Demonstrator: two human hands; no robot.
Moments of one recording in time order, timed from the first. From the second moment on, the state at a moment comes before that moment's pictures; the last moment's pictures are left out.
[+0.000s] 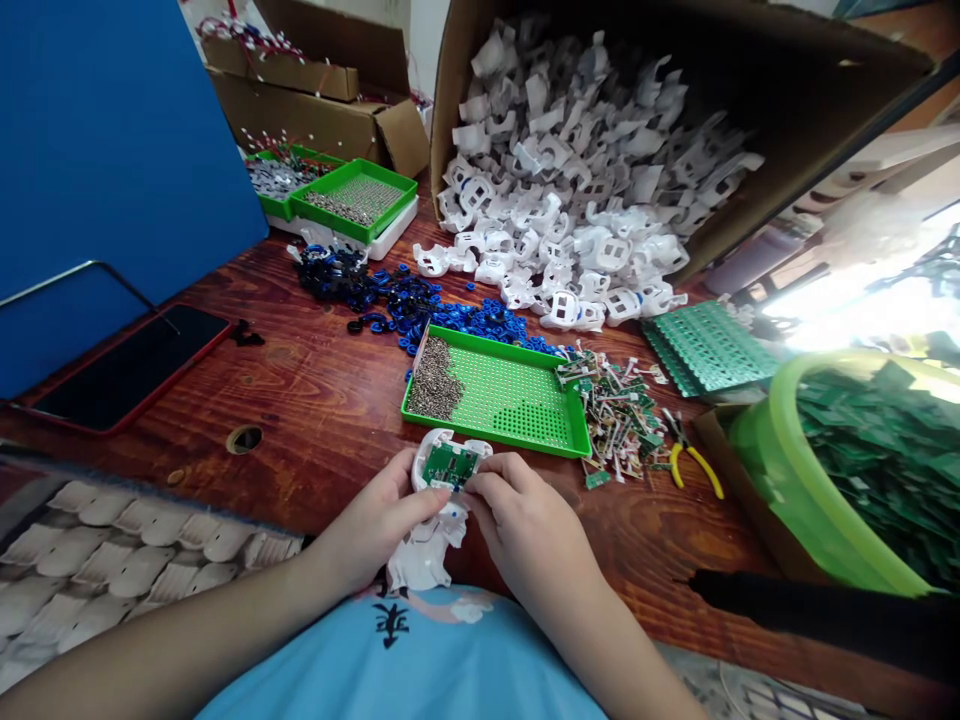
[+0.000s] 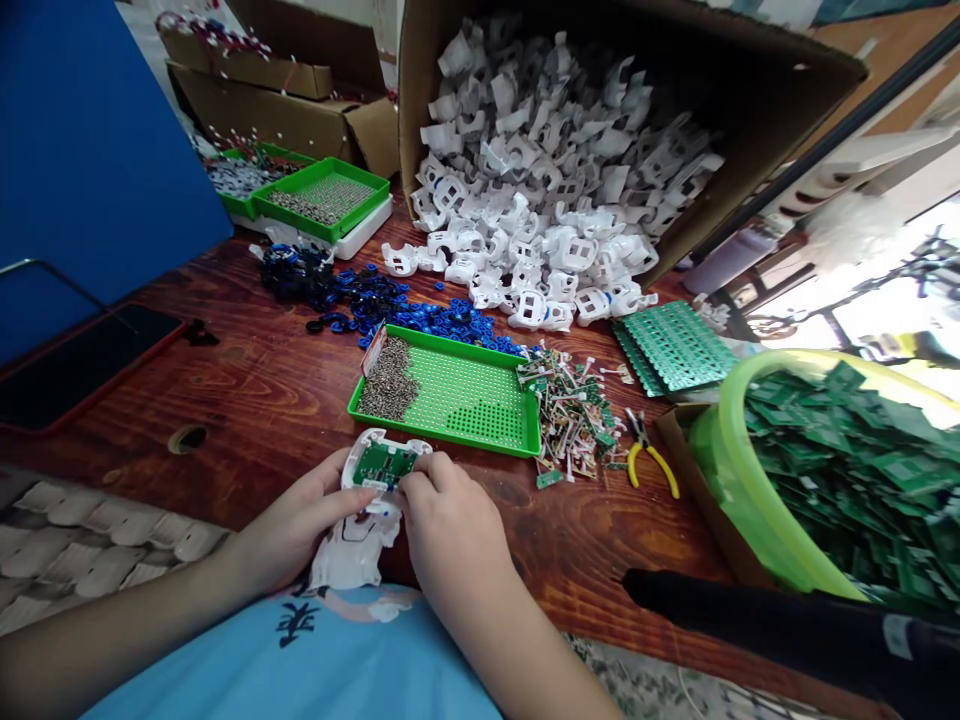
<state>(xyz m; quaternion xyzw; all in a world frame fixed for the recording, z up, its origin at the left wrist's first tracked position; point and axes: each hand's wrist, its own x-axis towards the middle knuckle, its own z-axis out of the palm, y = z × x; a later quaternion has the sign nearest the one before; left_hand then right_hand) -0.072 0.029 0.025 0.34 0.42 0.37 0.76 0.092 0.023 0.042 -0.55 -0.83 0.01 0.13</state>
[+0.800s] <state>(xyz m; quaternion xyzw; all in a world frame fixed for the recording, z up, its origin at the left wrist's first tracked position) -0.071 0.029 0.020 0.37 0.47 0.37 0.72 0.087 0.034 0.027 -0.55 -0.44 0.60 0.39</state>
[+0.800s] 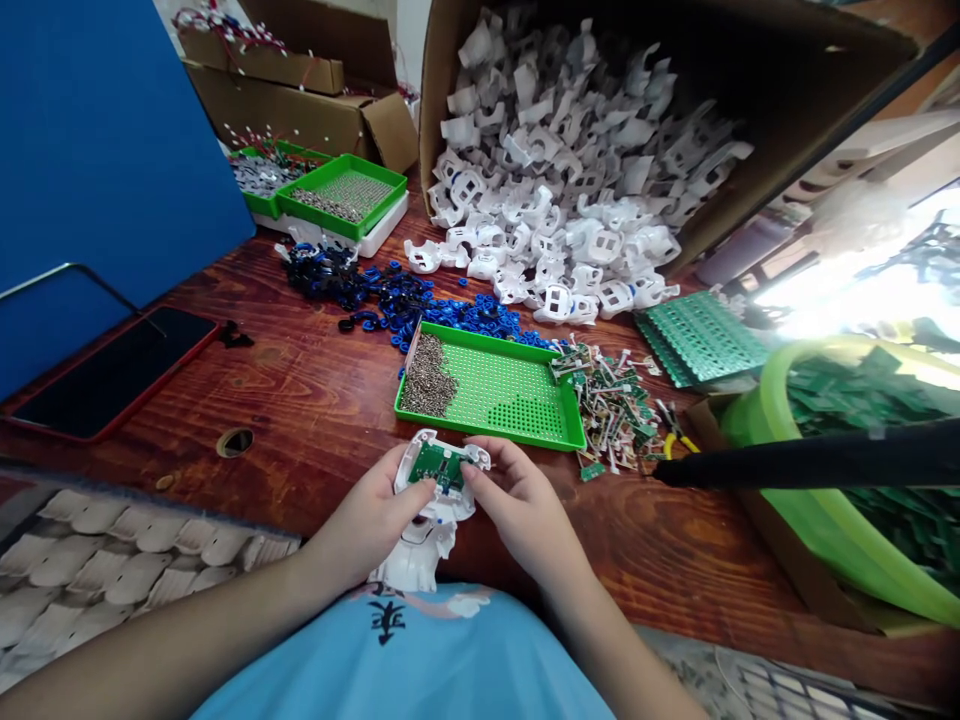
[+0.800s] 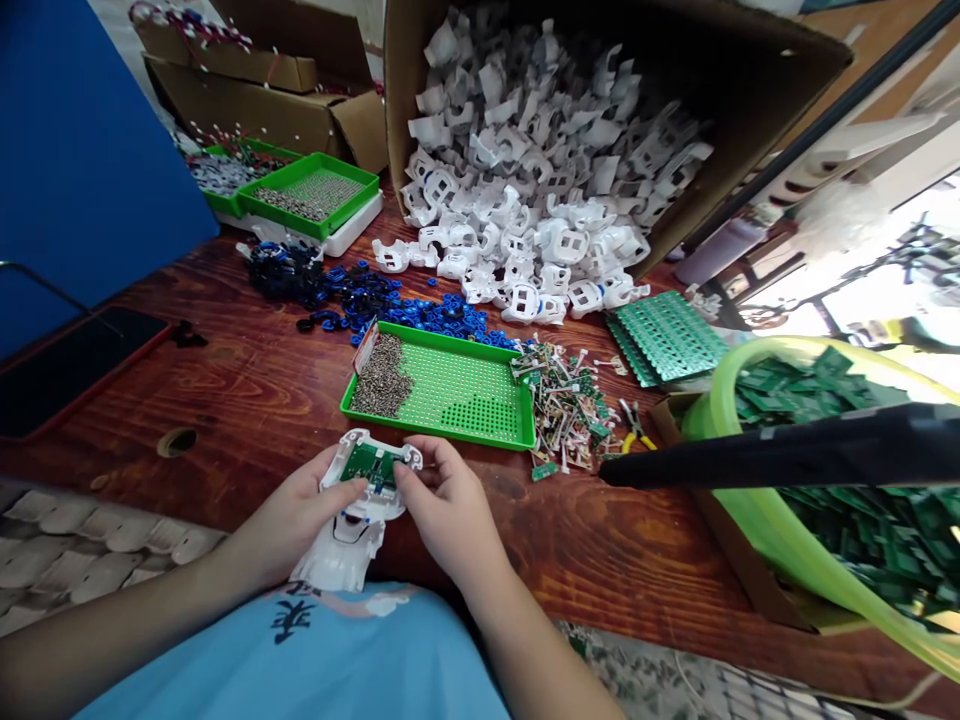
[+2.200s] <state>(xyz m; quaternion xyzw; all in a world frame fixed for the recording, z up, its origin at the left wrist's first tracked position) -0.153 0.020 0.017 0.08 0.43 0.51 0.74 -0.045 0.243 0.071 -0.44 -0.89 0.07 -0.10</state>
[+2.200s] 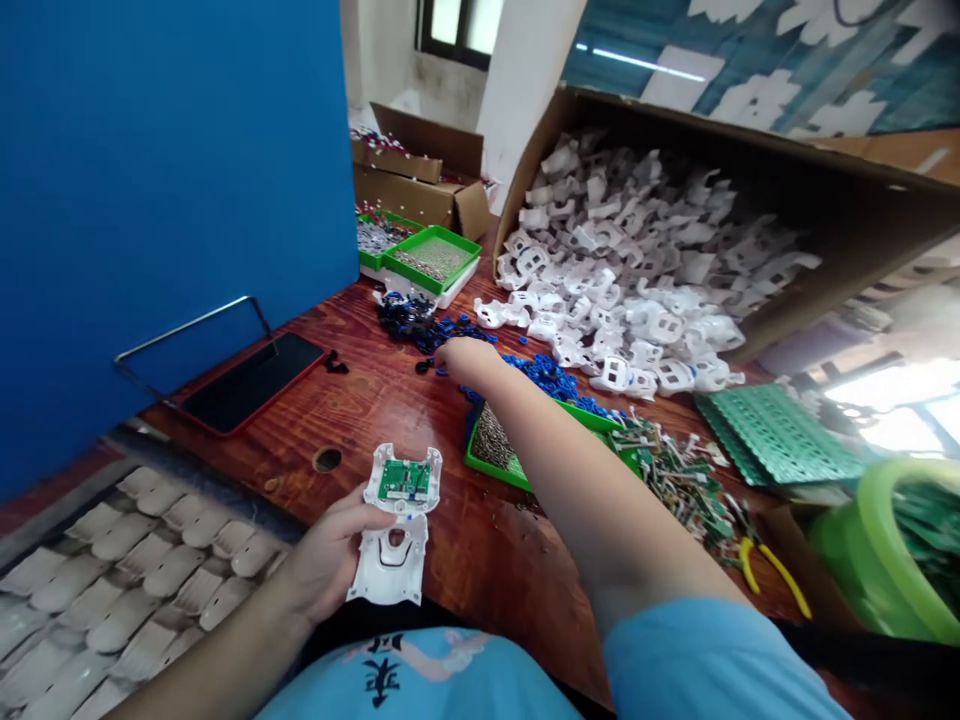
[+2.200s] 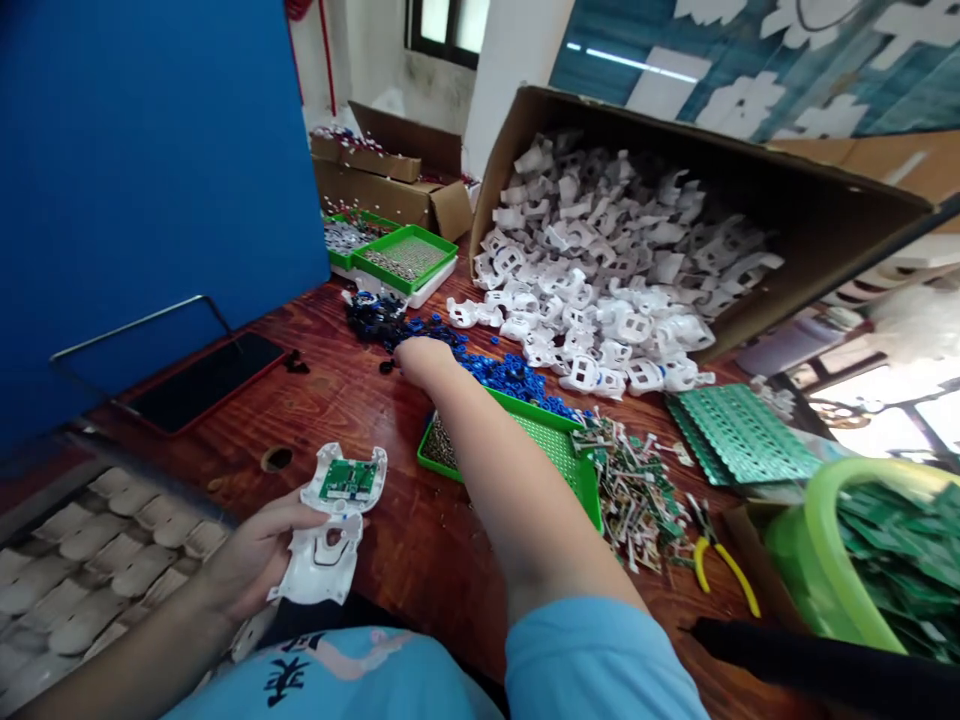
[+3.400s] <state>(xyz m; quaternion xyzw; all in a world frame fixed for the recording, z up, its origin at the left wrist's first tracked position) -0.158 0.008 0.013 0.13 0.36 0.54 0.75 -0.053 0.250 0.038 -0.42 -0.90 0.07 -0.09</state>
